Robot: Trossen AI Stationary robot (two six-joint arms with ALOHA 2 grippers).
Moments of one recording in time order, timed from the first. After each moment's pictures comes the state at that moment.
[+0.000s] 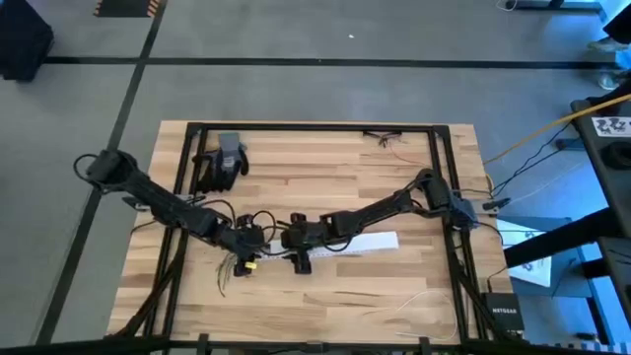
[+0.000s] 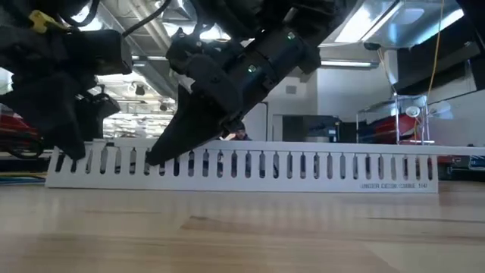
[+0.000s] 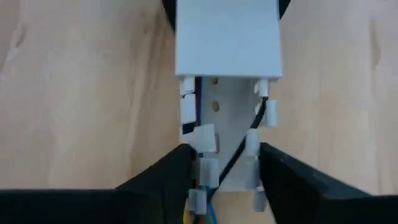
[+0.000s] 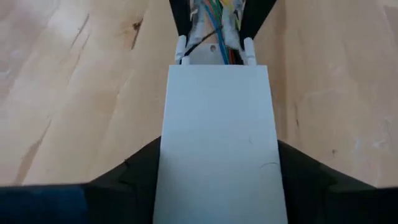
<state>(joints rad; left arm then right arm) -0.42 1.42 0.59 -0.21 -0.19 -0.46 0.18 2.21 1.44 0.01 -0.01 0.08</state>
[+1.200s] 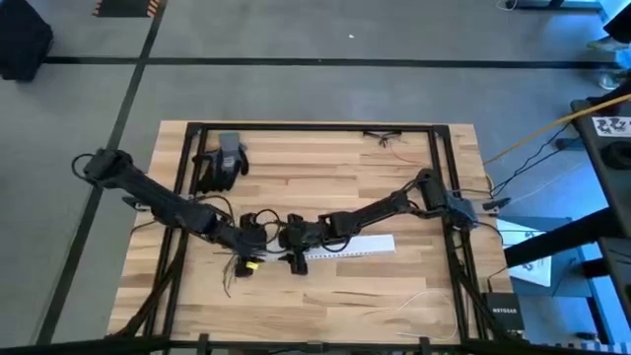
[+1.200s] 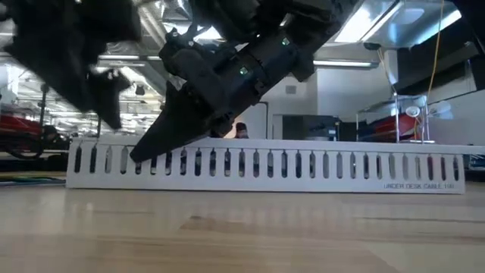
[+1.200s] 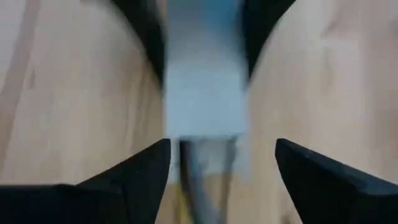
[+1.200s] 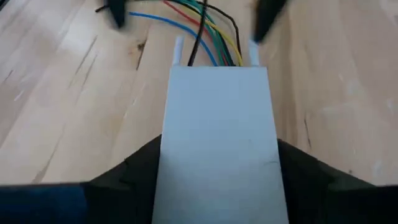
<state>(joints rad) -0.43 1.30 0.70 -0.36 -0.18 -0.47 0.17 2.23 1.45 0.07 -0.04 0.12</state>
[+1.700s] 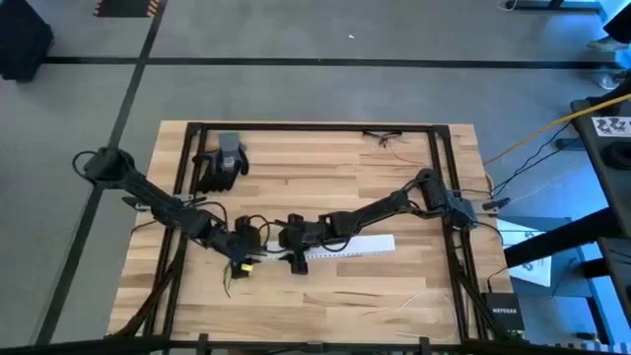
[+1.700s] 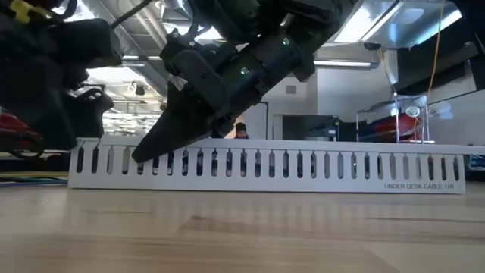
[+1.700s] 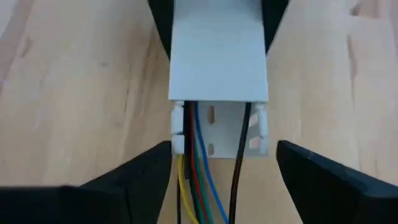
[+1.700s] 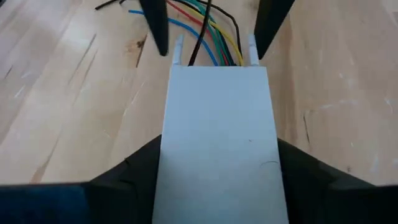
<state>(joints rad) -0.49 1.31 0.52 -0.15 -0.27 -0.51 0.17 2.23 1.45 0.06 -0.04 0.12</state>
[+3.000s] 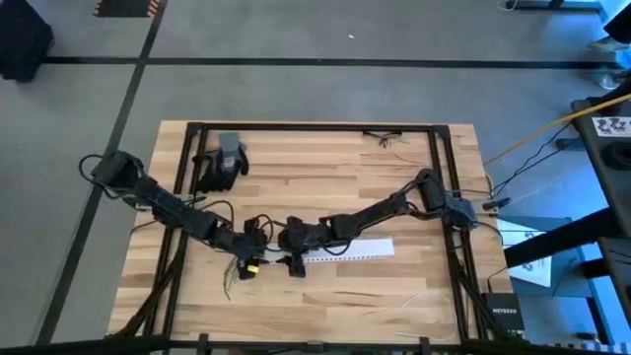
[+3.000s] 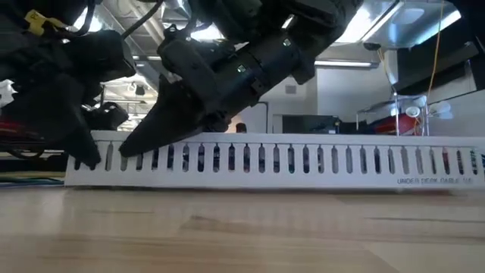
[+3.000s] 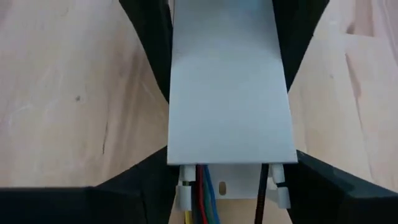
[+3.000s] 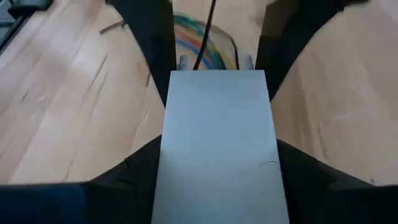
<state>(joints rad) -0.42 1.42 0.50 0.10 -0.24 -0.42 0.18 2.24 1.44 0.20 -0.02 0.18</state>
